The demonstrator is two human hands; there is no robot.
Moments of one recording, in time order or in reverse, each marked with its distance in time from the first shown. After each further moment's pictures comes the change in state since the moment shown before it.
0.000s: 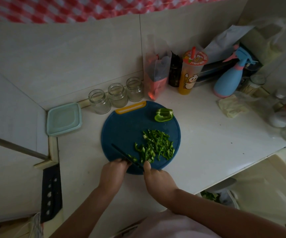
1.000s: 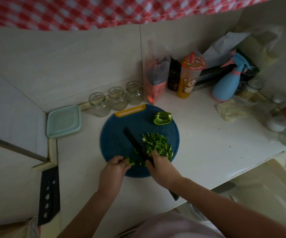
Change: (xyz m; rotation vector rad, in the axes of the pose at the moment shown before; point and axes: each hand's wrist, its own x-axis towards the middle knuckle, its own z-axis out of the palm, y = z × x) left_hand -0.003 -0.001 0.016 -0.138 0.195 -0.106; right_hand 0.019 0.021 -0.030 0.515 0.095 0.105
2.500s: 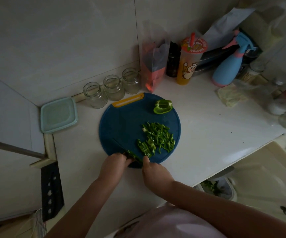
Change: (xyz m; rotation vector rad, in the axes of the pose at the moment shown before) left_hand 0.020 0.007 -0.032 0.274 -0.623 0.110; right_hand -0.010 -0.001 0.057 -0.323 -0.121 0.009
